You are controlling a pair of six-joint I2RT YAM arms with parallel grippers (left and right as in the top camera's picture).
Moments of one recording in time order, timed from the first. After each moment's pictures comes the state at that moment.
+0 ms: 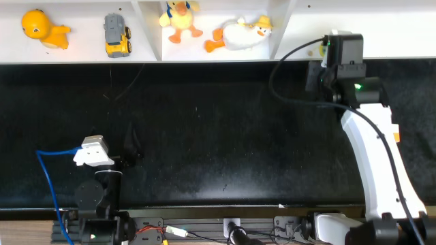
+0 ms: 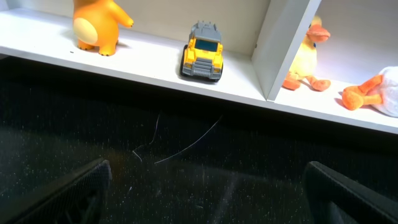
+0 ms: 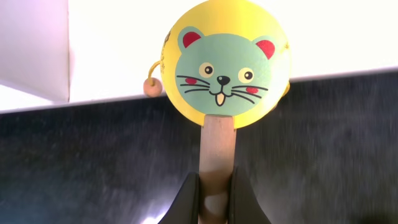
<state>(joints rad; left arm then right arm) 0.01 0.01 0.01 -0.08 -0.04 -0.21 0.05 1.46 1.24 -0.71 0.14 0.11</state>
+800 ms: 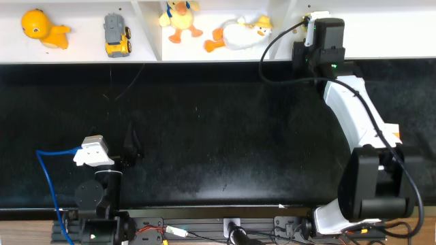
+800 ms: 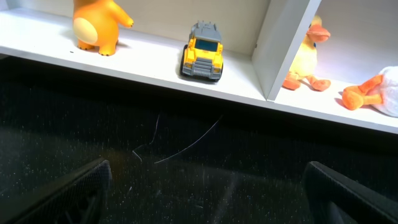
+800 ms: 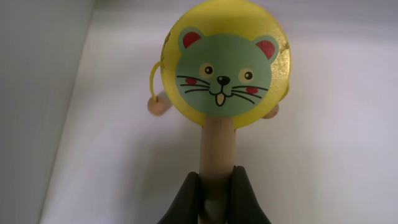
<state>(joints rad) 0.01 0.01 0.01 -0.08 -0.04 -0.21 0.05 1.75 1.24 -0.24 0.06 0.00</state>
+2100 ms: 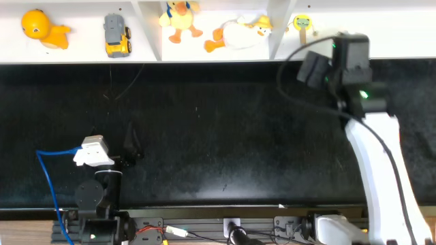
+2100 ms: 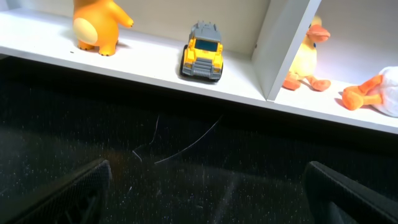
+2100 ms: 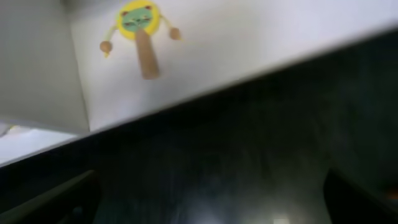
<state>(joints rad) 0.01 0.01 0.01 -0.08 -0.04 -0.21 0.05 1.33 1.24 -0.82 0.17 0.43</state>
